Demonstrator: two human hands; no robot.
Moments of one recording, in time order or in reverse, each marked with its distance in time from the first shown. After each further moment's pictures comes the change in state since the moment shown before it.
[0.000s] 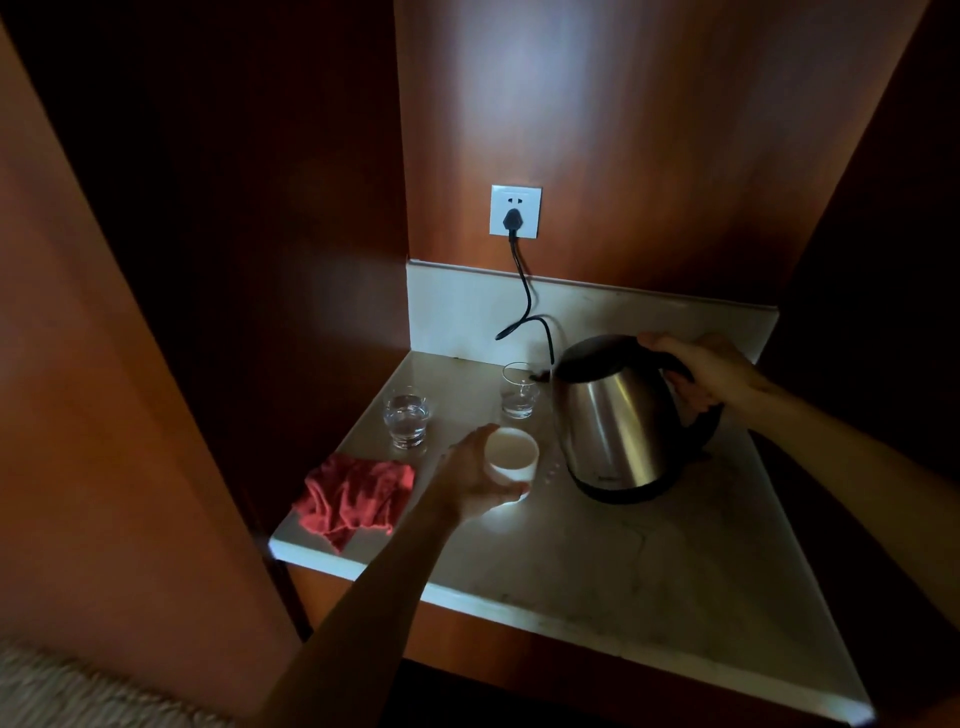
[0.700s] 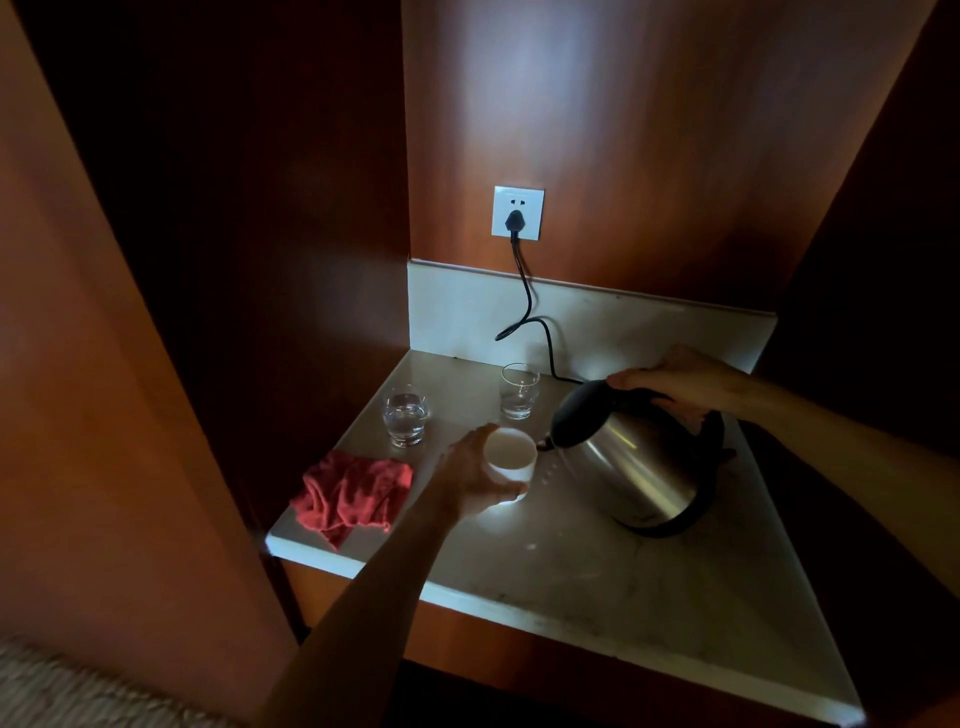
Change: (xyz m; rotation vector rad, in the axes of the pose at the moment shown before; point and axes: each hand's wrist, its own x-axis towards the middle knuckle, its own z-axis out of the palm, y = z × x) left_hand 0.002 0.000 -0.001 0.060 -0.014 0.007; right_hand 0.008 -0.007 0.006 -0.485 -0.201 0.007
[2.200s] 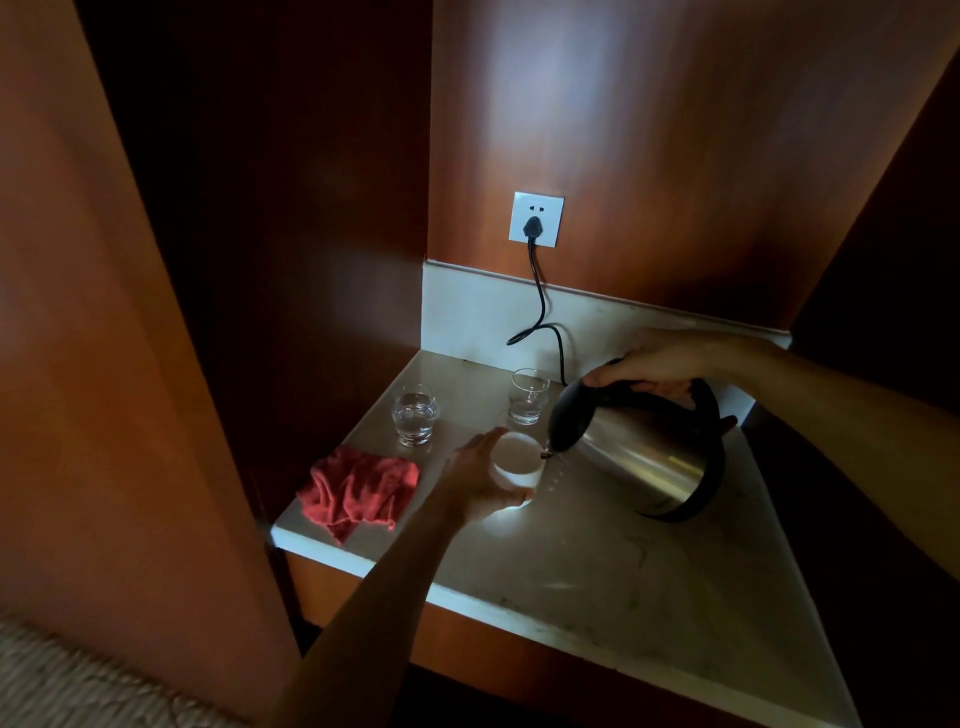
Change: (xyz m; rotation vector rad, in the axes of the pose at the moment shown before) left_hand 0.001 -0.008 0.004 0.034 0.014 0.015; right_hand 0.024 -0.057 -0.007 -0.302 -0.305 -0.020
